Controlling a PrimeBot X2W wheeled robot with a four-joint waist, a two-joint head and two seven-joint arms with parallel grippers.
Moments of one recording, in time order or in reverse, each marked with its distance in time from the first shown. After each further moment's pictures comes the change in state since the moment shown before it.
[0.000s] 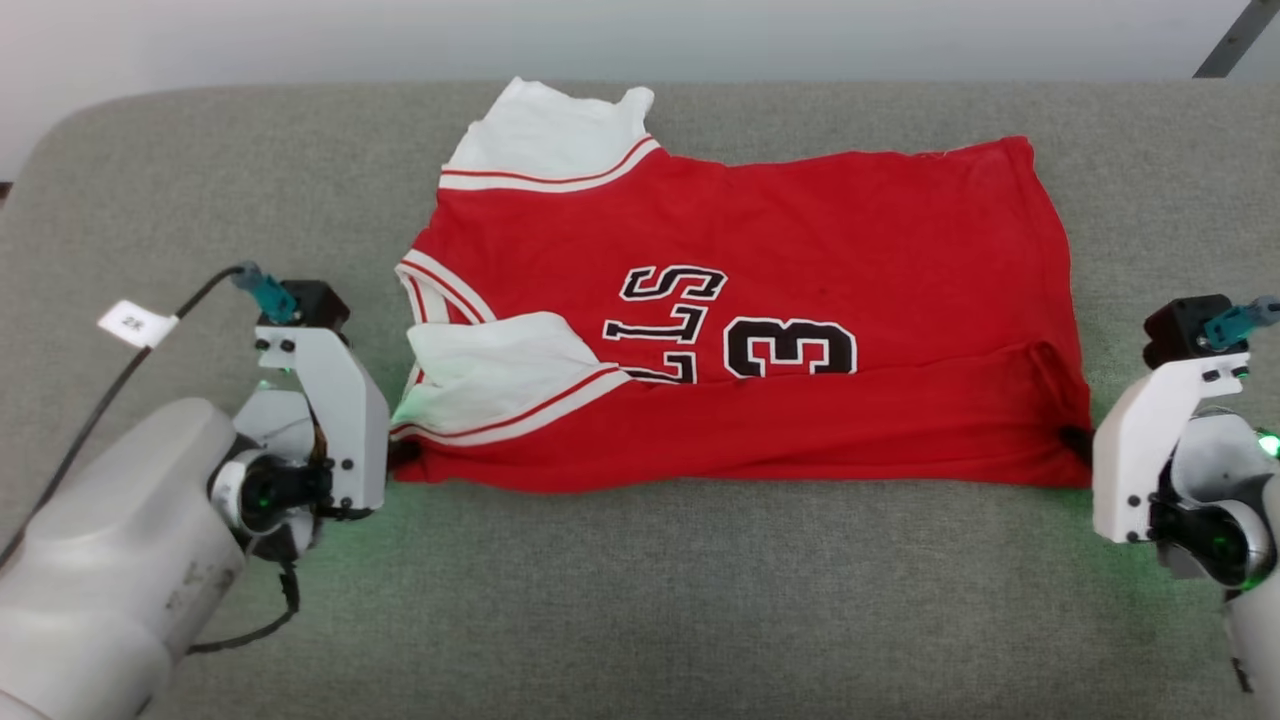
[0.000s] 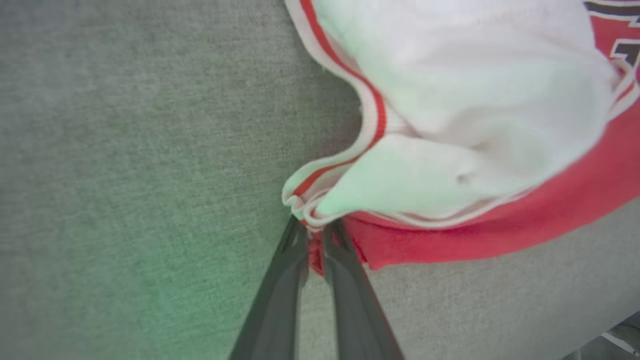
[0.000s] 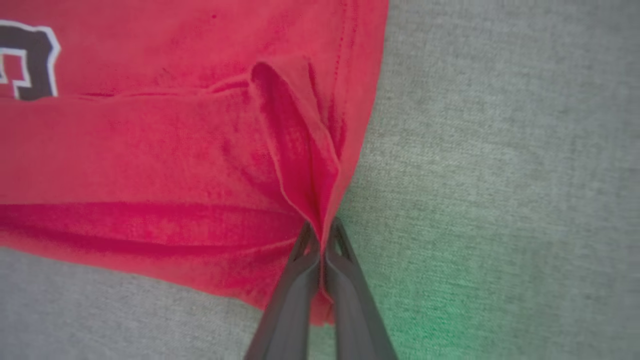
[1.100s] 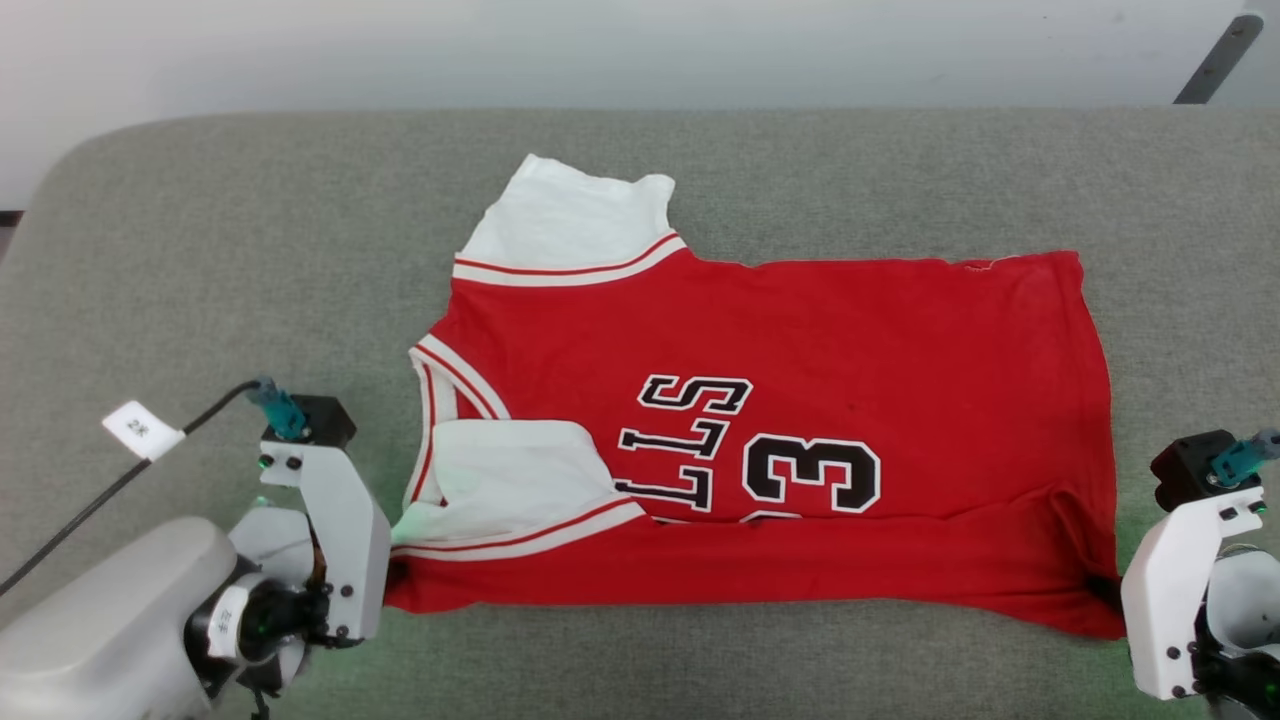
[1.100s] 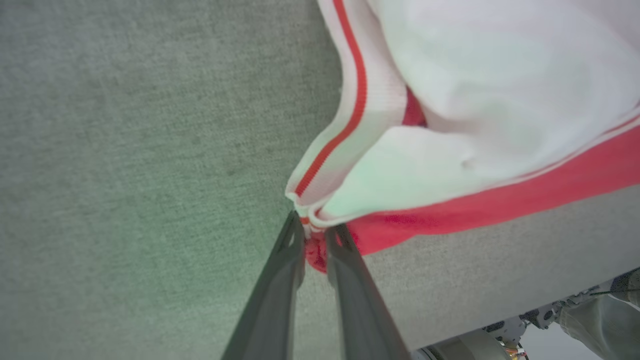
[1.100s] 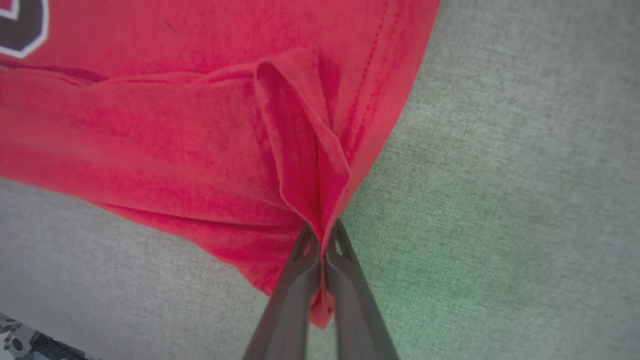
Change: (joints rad) left arm 0.202 0.224 -0.030 -0.492 0.001 0.271 0.048; right arm 0.327 -0.114 0.002 -0.374 0.088 -0.002 0.206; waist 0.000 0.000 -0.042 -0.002
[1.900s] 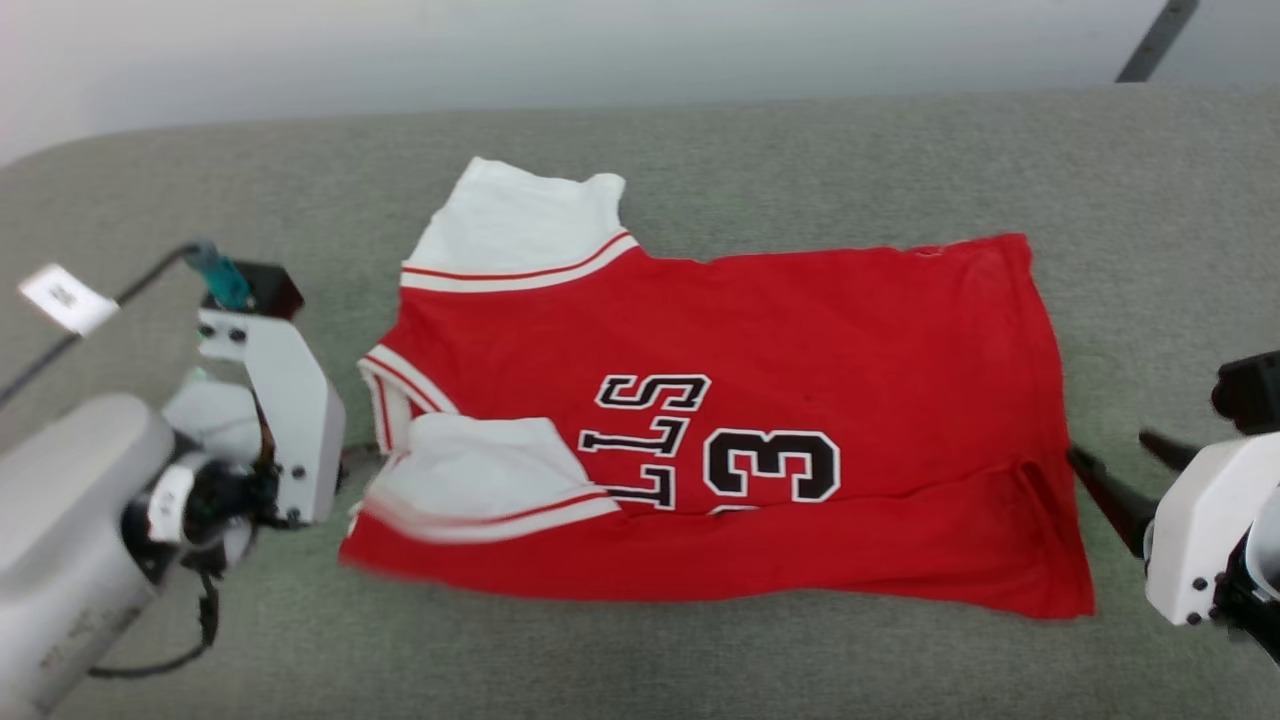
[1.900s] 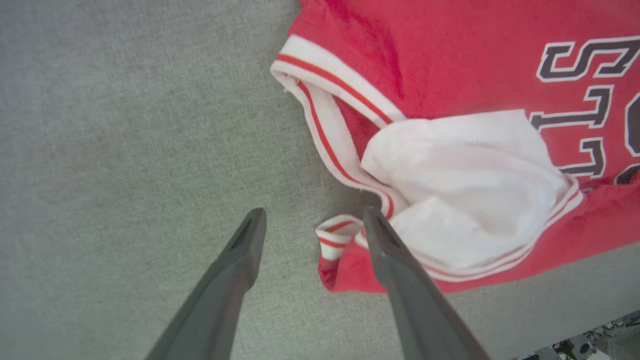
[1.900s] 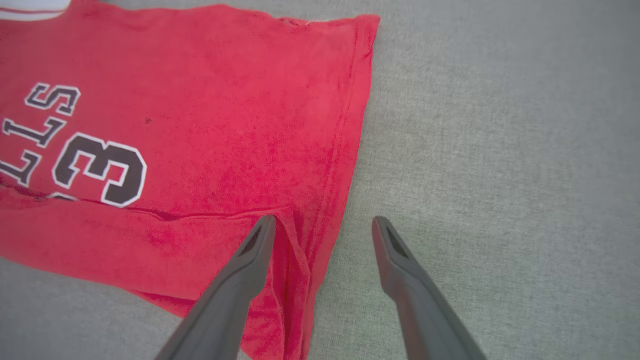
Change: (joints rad) left arm -0.177 0.030 0.013 0.021 0.065 -0.009 0.082; right arm -0.045 0.026 -0.059 -0.120 -0.016 0.000 -0.160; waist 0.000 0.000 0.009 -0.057
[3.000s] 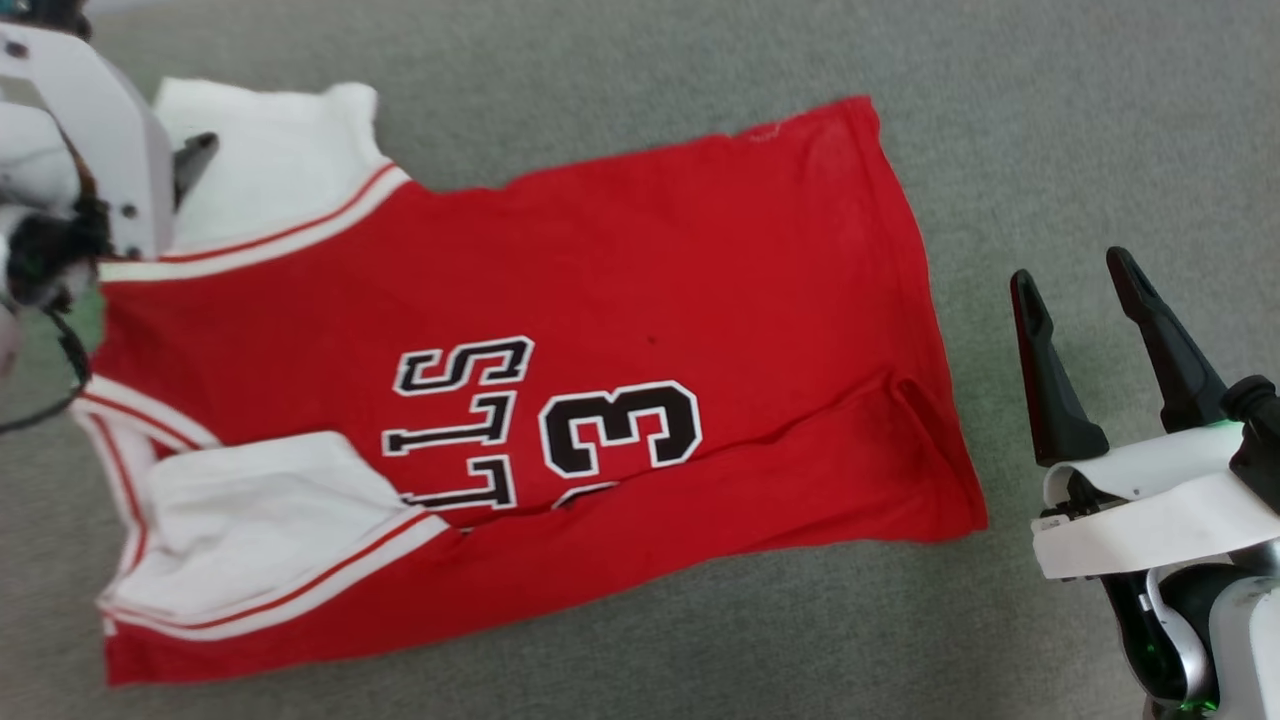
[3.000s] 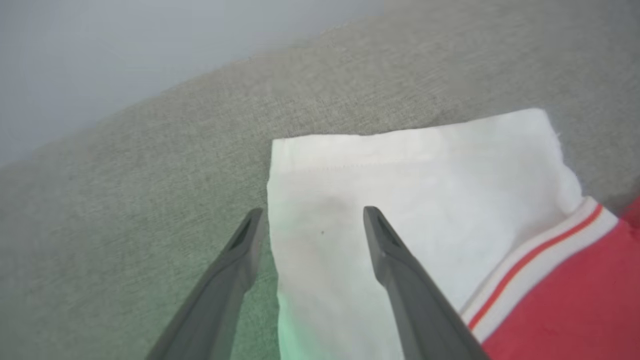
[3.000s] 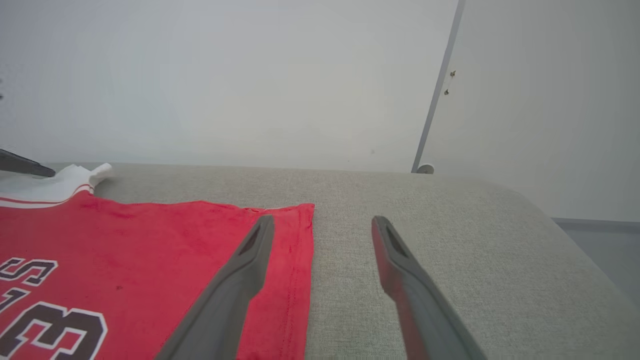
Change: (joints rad) left arm -0.382 -0.138 0.057 0.578 0.204 -0.318 -0.277; right arm -0.005 0.256 0.028 -0.111 -0.262 0.000 -0.804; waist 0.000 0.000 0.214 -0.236
